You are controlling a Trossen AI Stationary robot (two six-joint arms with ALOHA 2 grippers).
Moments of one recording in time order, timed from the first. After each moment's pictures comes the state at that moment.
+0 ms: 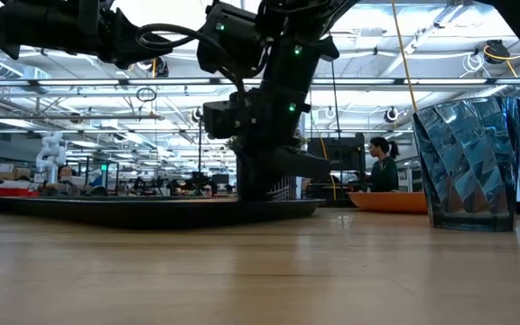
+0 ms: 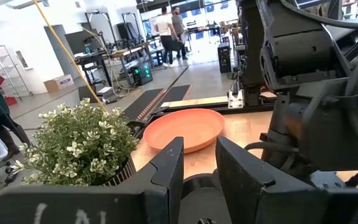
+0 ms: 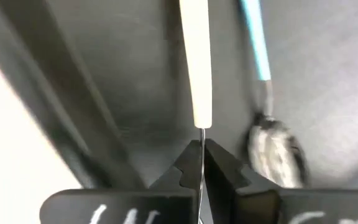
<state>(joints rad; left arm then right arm) 0.09 0.73 0.34 0.38 -0.12 0.21 0.08 2.15 1.57 -0.65 0.29 -0.54</state>
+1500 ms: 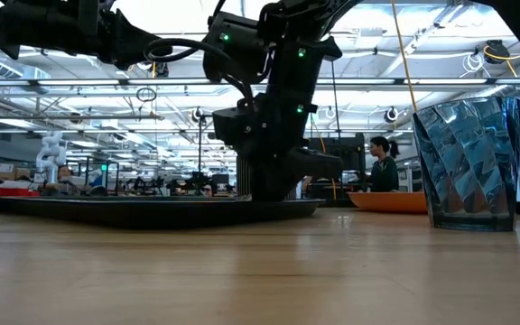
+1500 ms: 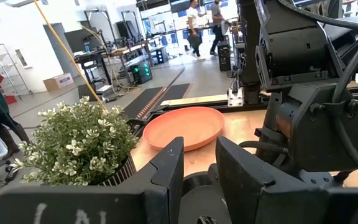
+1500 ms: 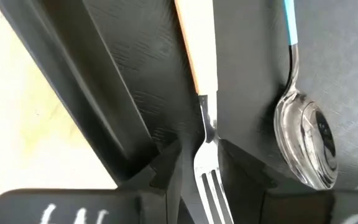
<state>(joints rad) 0.09 0.73 0.34 0.38 -0.12 0.21 0.07 2.15 1.57 -0.74 0.28 -0.52</state>
